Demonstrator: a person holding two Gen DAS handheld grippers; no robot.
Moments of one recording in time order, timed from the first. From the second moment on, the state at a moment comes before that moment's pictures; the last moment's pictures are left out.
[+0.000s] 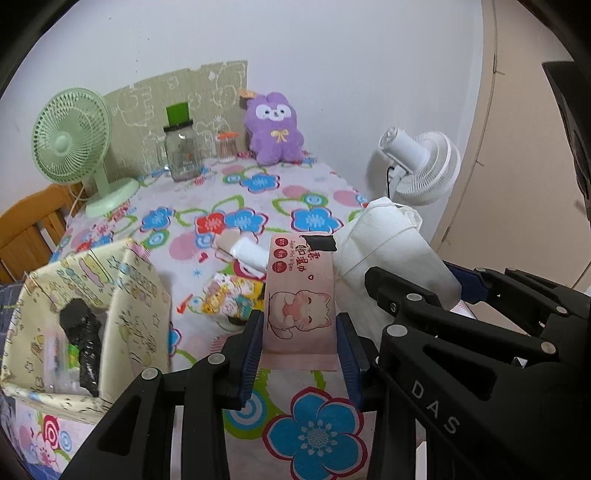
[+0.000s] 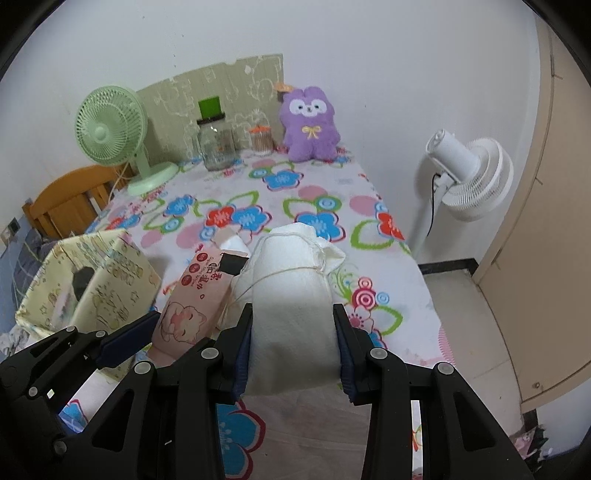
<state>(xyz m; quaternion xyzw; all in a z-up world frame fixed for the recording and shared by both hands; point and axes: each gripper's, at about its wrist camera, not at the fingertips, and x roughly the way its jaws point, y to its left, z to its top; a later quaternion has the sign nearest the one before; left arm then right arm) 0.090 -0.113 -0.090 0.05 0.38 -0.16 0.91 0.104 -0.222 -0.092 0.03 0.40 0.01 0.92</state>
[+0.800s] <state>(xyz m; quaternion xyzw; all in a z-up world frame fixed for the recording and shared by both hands) 0.078 -0.081 -0.041 0.05 0.32 -0.14 0.93 0.096 -0.192 -0.032 0.02 0.34 0.03 0.94</state>
